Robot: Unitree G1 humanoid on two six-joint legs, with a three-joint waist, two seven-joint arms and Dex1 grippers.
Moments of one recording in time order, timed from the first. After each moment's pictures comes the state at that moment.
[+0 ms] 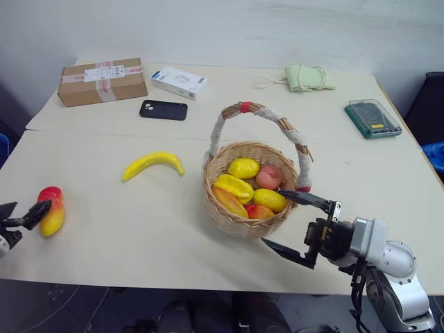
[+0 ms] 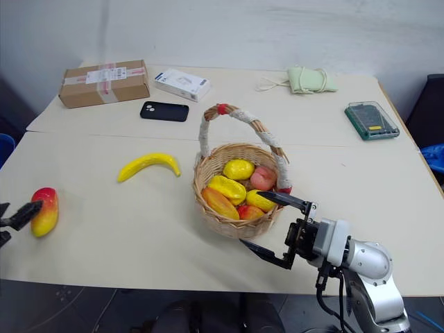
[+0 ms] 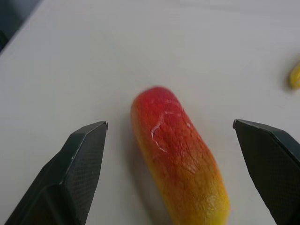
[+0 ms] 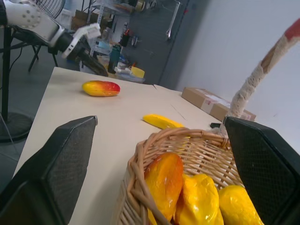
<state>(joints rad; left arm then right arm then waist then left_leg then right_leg) 0.19 0.85 0.75 -0.01 -0.69 0.68 -0.40 0.09 -0.54 -0.03 -0.45 0.55 -0.24 1.03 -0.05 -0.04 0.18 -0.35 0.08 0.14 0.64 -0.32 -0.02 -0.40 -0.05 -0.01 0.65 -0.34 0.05</state>
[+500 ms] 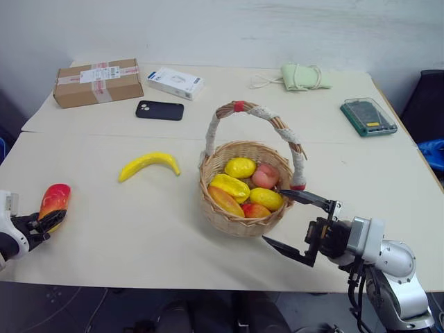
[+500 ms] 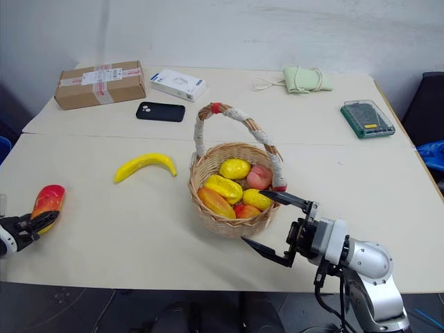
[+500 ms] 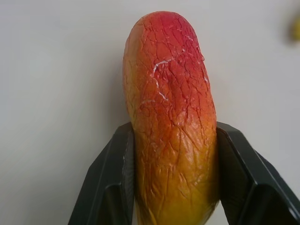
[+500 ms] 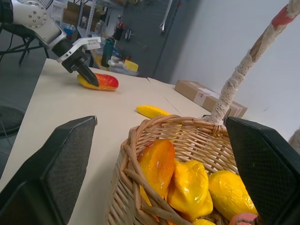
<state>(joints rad) 0.09 0.87 0.66 0.08 -0.64 0.74 -0.59 0.09 -0.54 -0.04 -0.43 0.52 -0.26 1.02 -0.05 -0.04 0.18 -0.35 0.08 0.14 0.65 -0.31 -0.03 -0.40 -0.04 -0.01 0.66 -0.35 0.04</state>
